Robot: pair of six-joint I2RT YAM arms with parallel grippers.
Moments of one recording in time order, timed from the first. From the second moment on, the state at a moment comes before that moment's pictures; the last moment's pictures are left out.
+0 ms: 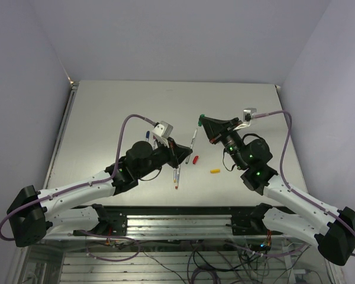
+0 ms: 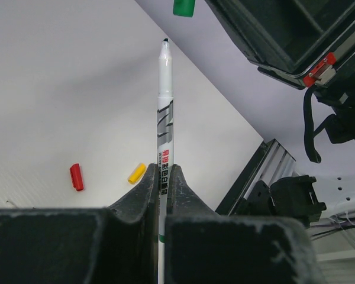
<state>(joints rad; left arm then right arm) -0.99 1.08 0.69 0.33 -0.06 -0.51 0.73 0.92 0.61 0.58 0.16 0.48</state>
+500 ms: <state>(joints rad) -0.99 1.06 0.69 0.34 -0.05 -0.51 0.73 0.94 0.60 0.63 0.14 0.51</state>
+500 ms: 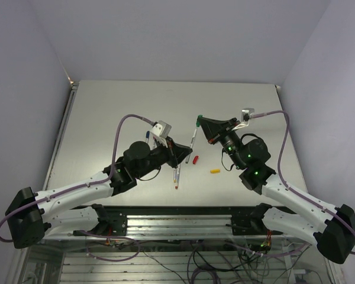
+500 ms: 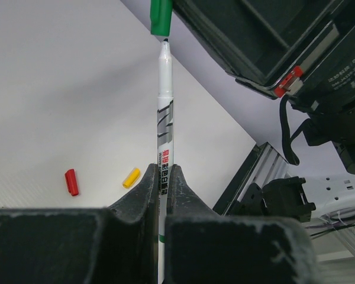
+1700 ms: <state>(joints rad) -0.99 1.05 0.67 0.33 -0.05 -0.51 0.73 0.96 0.58 0.65 0.13 0.56</state>
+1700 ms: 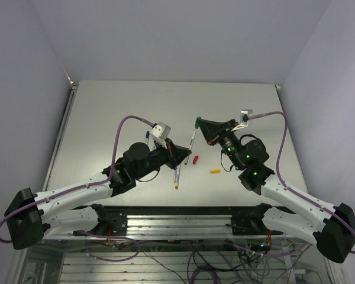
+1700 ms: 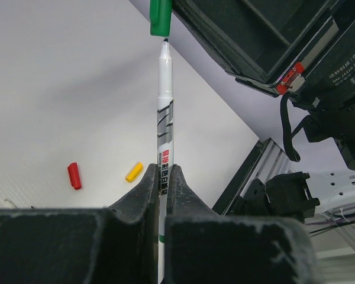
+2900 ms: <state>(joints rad) -0.99 1.03 0.65 0.33 -0.05 -0.51 0.73 0.96 0.55 0.69 0.12 0.63</state>
